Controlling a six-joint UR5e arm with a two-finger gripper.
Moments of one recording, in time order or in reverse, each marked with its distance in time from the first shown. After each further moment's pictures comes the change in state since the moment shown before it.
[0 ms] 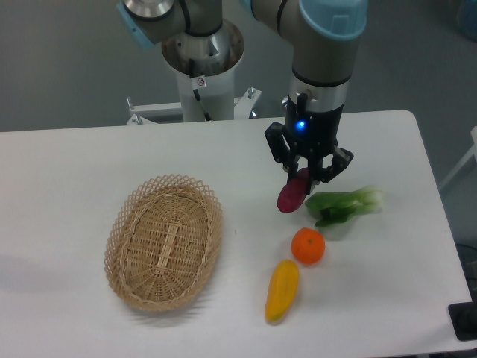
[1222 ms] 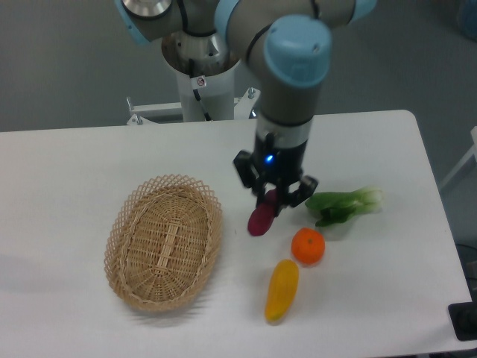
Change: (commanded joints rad) arm -0.214 -0.087 -0.127 0.225 0.080 -0.385
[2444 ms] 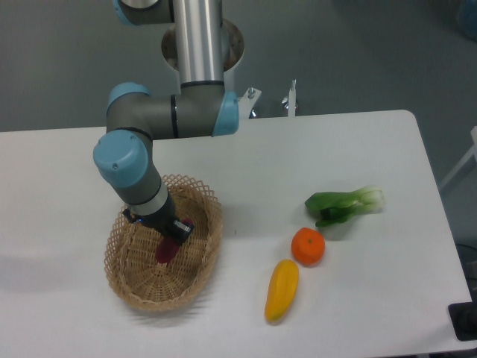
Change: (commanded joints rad) arm -0.287 -0.149 -0.209 0.168 0.250 -0.134
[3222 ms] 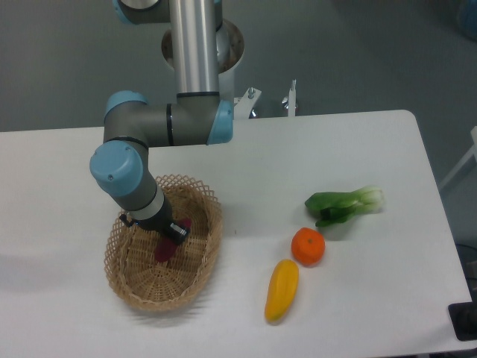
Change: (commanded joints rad) arm -0.006 -0.009 0.005 0.002 0.021 0.000
